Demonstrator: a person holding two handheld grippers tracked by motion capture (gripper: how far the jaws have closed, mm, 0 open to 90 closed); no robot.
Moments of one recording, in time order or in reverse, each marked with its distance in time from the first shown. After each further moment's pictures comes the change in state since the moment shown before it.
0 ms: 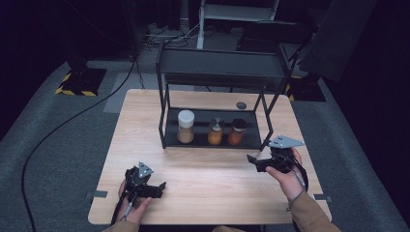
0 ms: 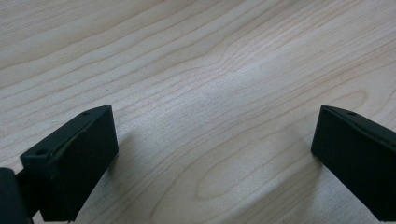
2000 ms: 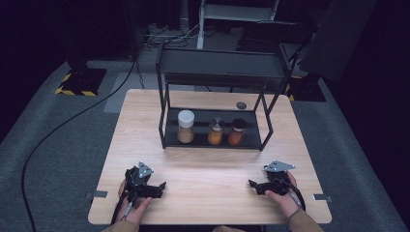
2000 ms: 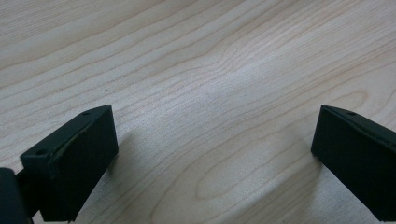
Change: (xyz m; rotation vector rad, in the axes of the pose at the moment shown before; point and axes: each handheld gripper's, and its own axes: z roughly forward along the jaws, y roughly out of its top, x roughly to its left) left arm 0.000 0.000 0.000 0.000 0.000 0.000; right arm 0.002 -0.081 0.035 0.175 -0.002 0.046
